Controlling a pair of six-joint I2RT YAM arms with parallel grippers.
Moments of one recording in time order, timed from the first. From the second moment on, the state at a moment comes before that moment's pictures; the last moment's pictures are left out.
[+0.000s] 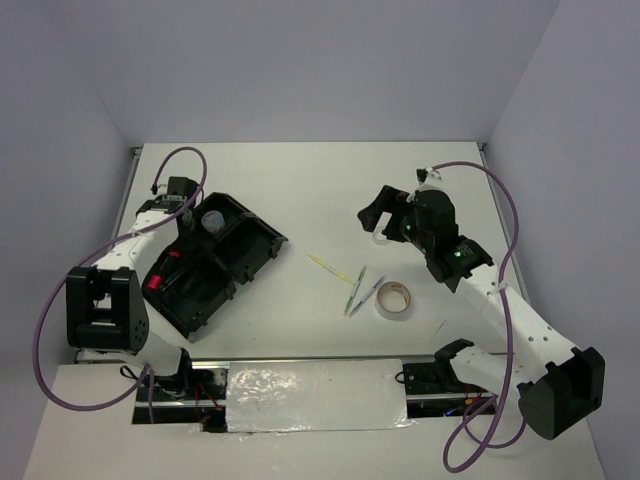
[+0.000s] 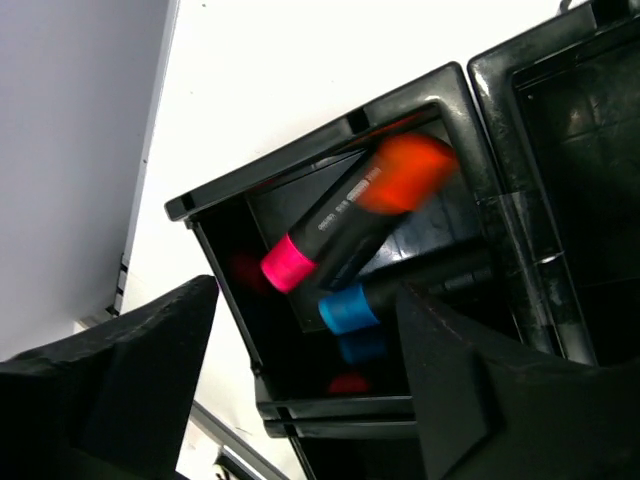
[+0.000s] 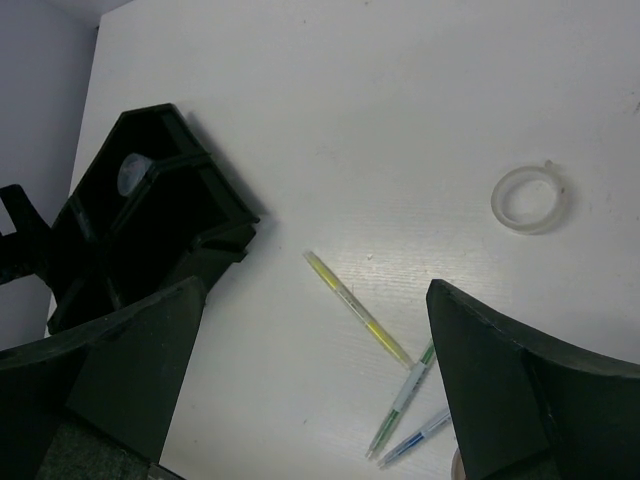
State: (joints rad) left arm -0.03 1.52 1.07 -0.74 -0.62 -0.27; right arm 0.43 1.02 0.87 -0.26 0.05 0.63
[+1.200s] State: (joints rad) left arm -0.12 0.84 0.84 -0.62 -0.29 -0.27; right arm 0.38 1.88 1.36 -0.56 0.21 0.34
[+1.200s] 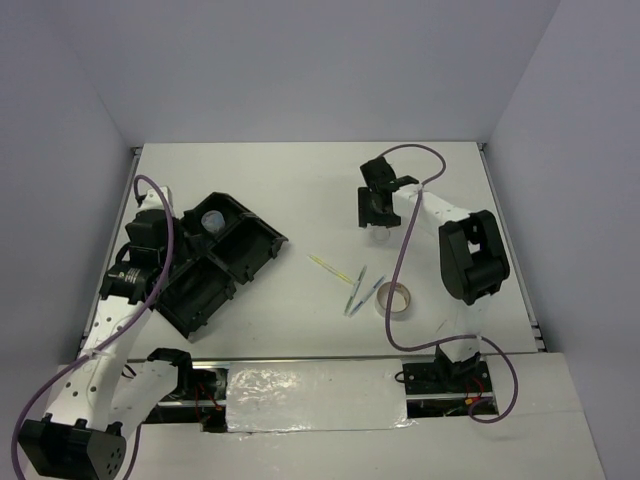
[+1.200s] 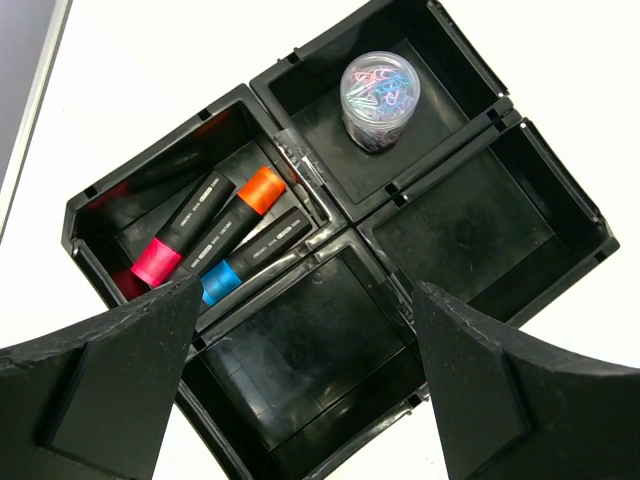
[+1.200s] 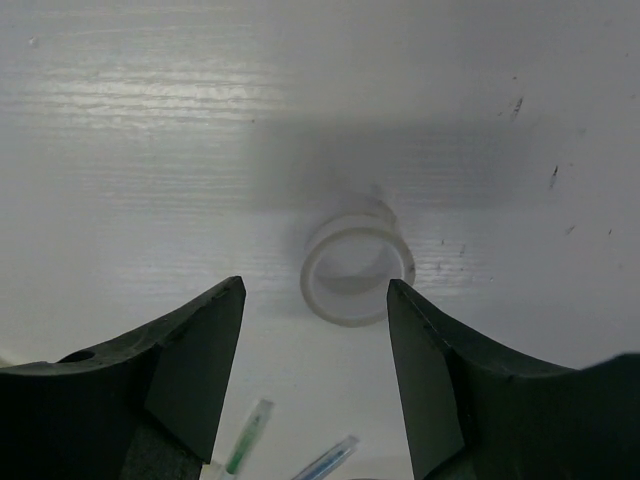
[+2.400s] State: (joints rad) left arm -0.12 0.85 0.84 -0.61 -0.27 -0.27; right arm 0.44 1.94 1.43 -0.59 0.19 0.33
